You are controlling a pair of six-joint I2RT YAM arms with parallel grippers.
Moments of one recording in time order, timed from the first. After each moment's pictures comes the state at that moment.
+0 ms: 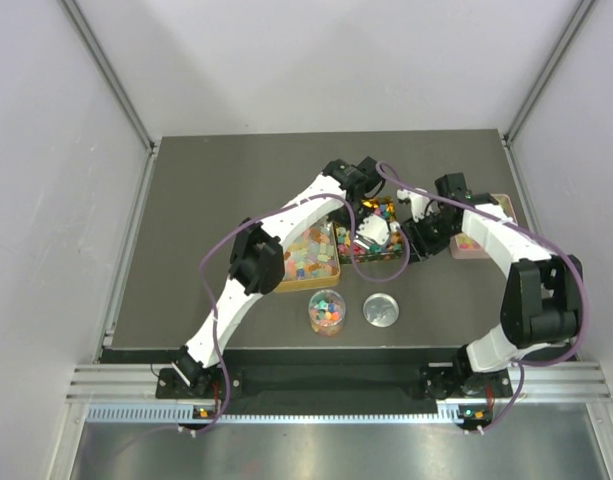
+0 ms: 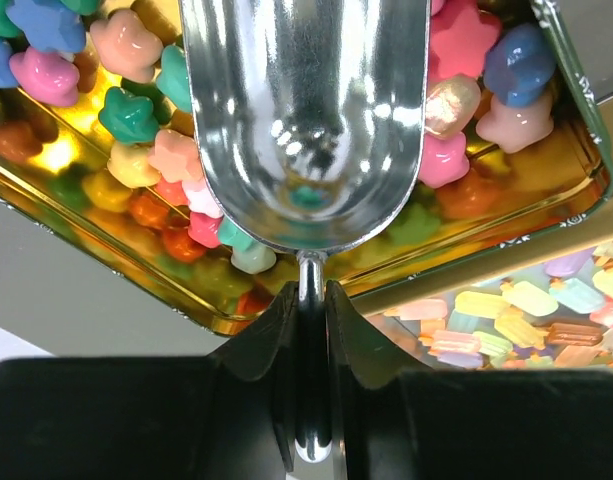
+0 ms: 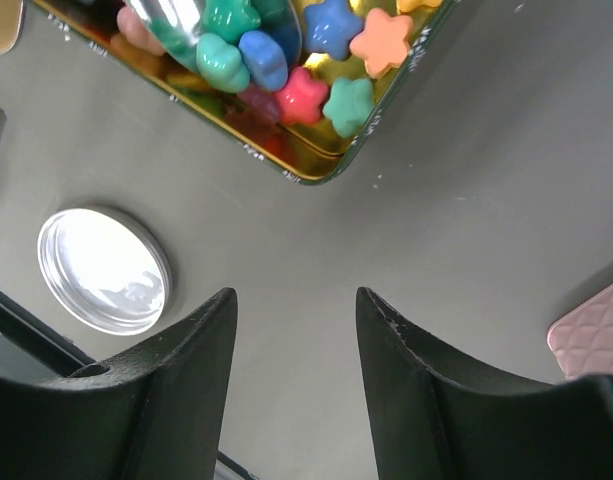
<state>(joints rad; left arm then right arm) -0.78 2.49 2.45 -1.31 0.01 1.39 0.15 1.54 1.08 -0.80 -0.38 -0.42</state>
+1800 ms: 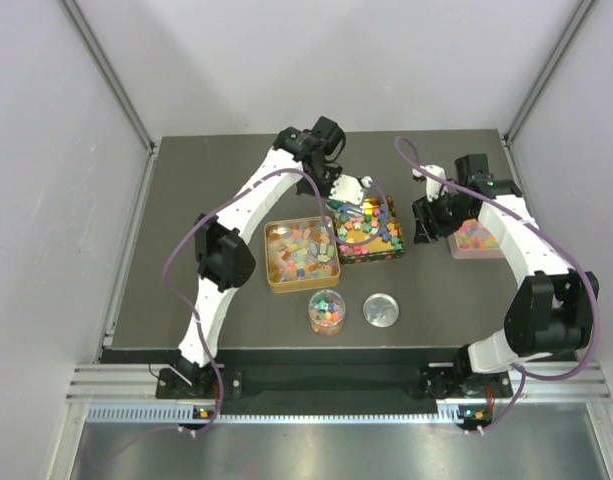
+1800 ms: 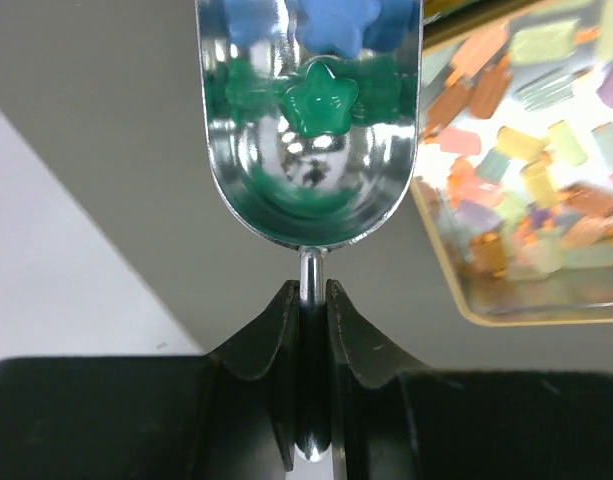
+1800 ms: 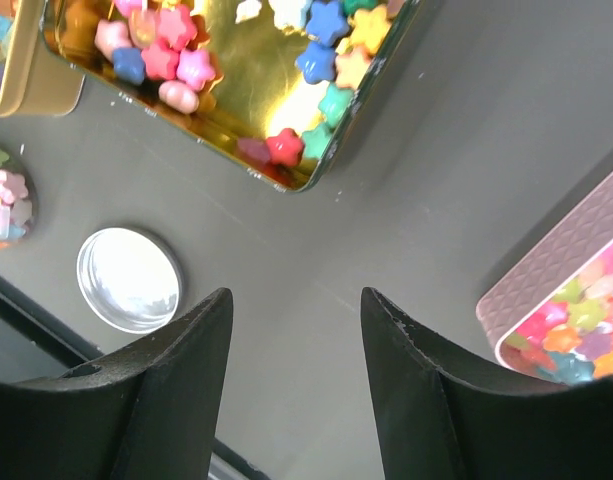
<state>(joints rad) -0.61 2.27 2.40 -1.31 0.07 1.29 0.08 1.48 1.23 -0.89 -0.43 -0.41</state>
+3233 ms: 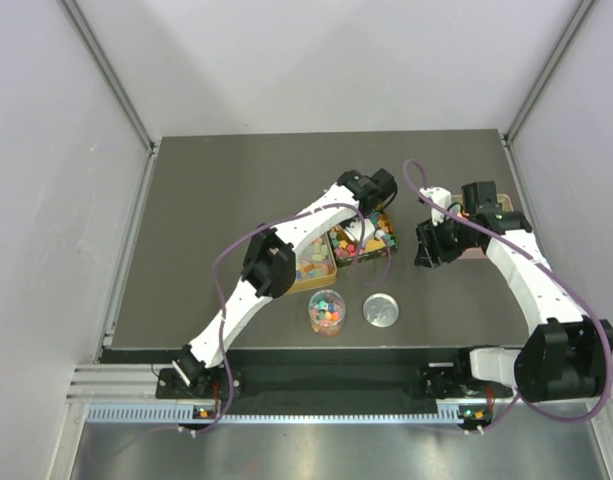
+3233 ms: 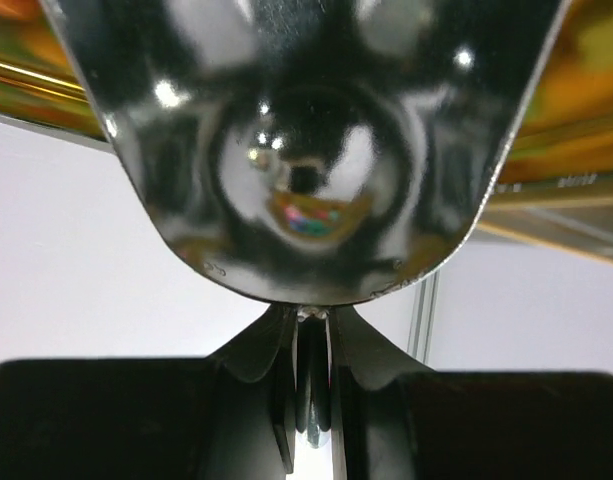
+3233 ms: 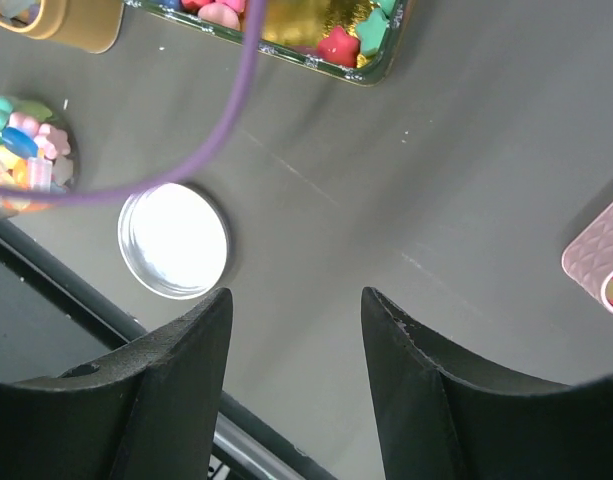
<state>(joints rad) -0.82 2.60 2.54 -1.32 -0.66 1.56 0.08 1.24 1.00 -0.85 -0.46 -0.36</state>
